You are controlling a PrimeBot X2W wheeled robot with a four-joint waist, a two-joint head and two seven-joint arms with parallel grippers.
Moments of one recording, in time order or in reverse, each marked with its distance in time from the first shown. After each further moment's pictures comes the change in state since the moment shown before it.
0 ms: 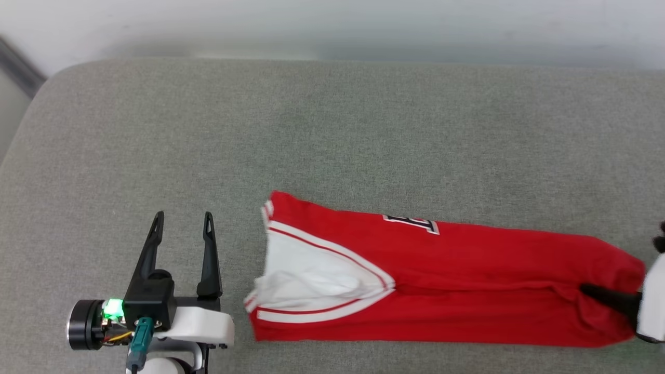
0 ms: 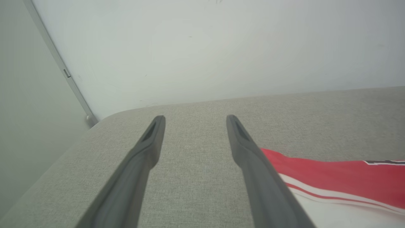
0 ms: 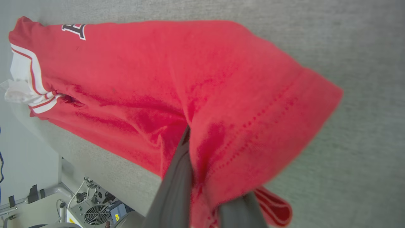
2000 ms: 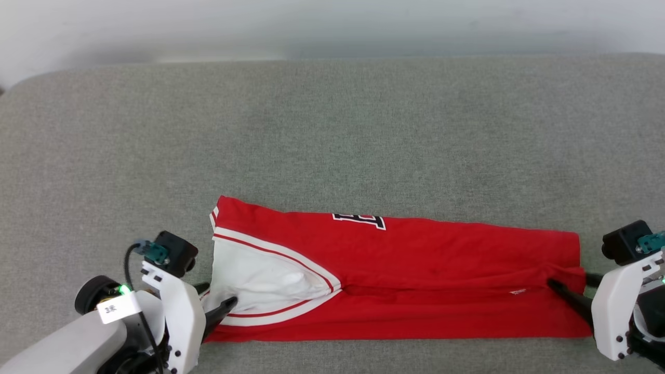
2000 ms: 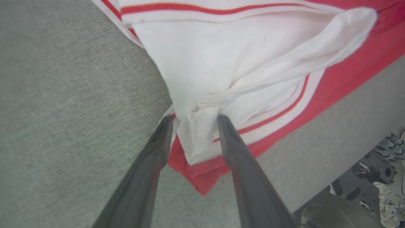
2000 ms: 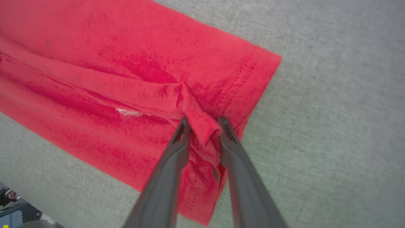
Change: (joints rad) left arm -0.460 0.657 -0.846 0.061 -0.939 -0.190 0.603; right arm -0.047 -0.033 0.233 -0.007 -0.356 0.000 -0.289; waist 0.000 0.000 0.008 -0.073
